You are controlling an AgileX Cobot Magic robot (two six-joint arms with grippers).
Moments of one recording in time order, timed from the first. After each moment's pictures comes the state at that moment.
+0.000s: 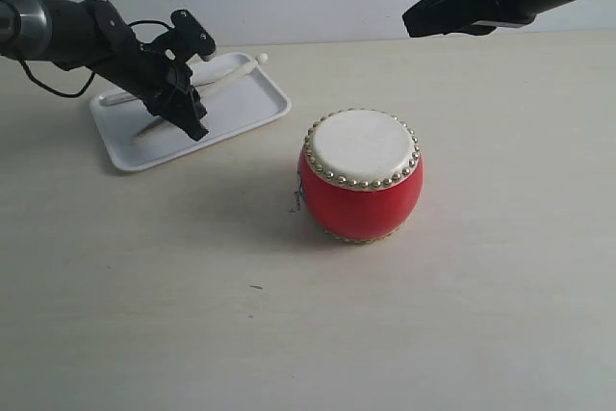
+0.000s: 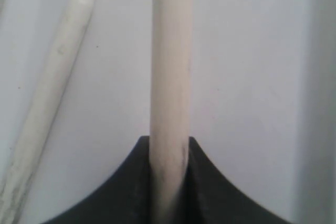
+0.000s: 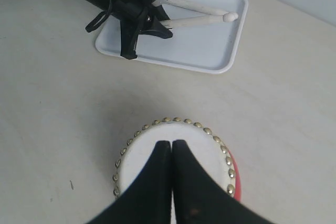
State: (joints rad) left arm -0.25 2.36 -1.68 -0.43 0.44 1.12; right arm 0.20 1.52 -1.14 0.92 0.80 -1.11
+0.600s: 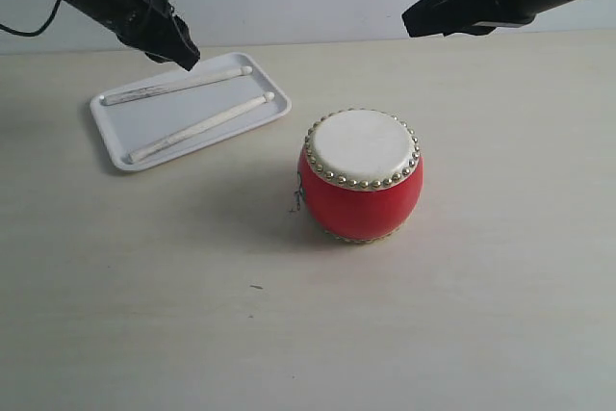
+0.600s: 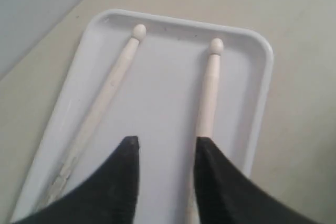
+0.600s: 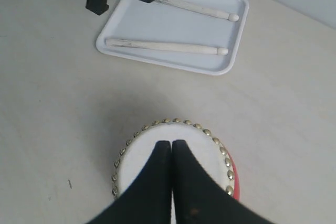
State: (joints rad) left arm -0.25 2.12 -1.68 -0.40 0.64 0.89; right arm 0.20 1.52 -1.14 0.92 0.80 -1.13
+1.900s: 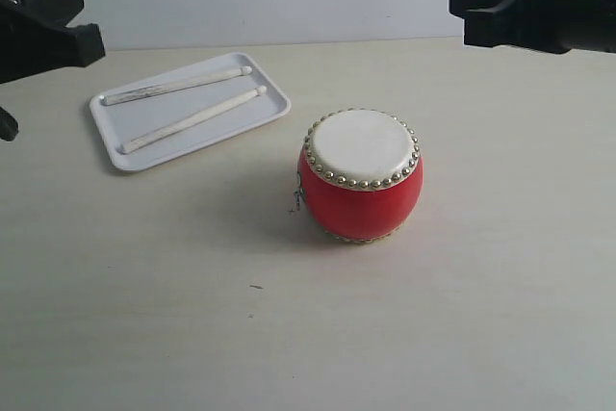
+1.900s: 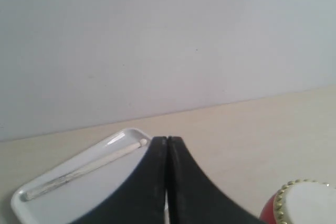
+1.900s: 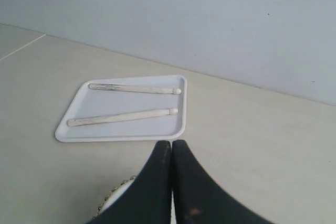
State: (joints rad) left arm -0.51 1.13 -0.57 -0.35 -0.33 0.23; right arm 0.20 1.28 -0.74 1.73 0.48 -1.78
